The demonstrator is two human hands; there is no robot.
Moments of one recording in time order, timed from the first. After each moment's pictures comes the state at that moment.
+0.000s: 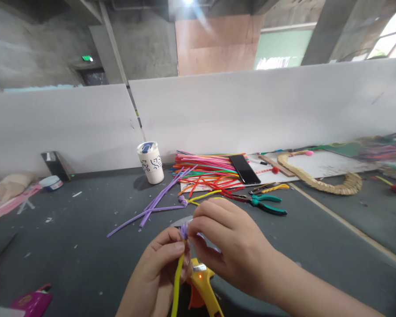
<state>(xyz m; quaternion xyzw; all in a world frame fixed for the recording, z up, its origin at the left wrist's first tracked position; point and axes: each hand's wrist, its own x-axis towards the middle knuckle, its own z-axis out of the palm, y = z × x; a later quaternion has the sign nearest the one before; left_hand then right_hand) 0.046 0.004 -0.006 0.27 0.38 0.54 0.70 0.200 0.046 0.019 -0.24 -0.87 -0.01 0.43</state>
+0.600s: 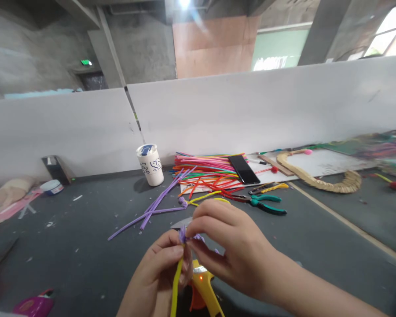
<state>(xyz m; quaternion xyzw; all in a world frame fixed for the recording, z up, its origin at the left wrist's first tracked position) 0.043 0.006 -0.003 0.25 0.32 0.53 0.75 0.203 0.045 0.023 -0.22 -0.86 0.05 0.45</state>
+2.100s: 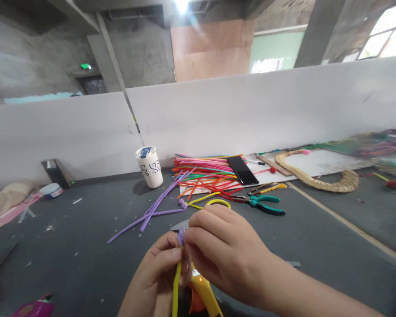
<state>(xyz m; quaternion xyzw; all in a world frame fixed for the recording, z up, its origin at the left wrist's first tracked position) 0.044 0.005 -0.007 0.25 0.34 0.54 0.73 0.199 0.042 0.019 -0.21 -0.88 -0.07 0.42</state>
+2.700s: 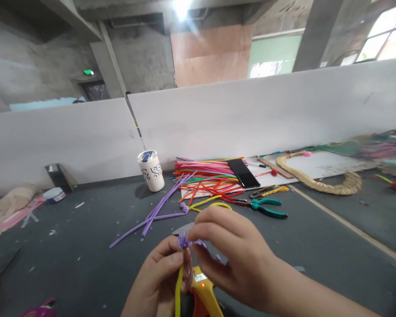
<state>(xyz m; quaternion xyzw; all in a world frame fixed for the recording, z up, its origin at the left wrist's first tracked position) 0.040 0.009 -0.003 0.26 0.32 0.52 0.74 0.203 0.041 0.026 -0.21 -0.84 0.05 0.49</state>
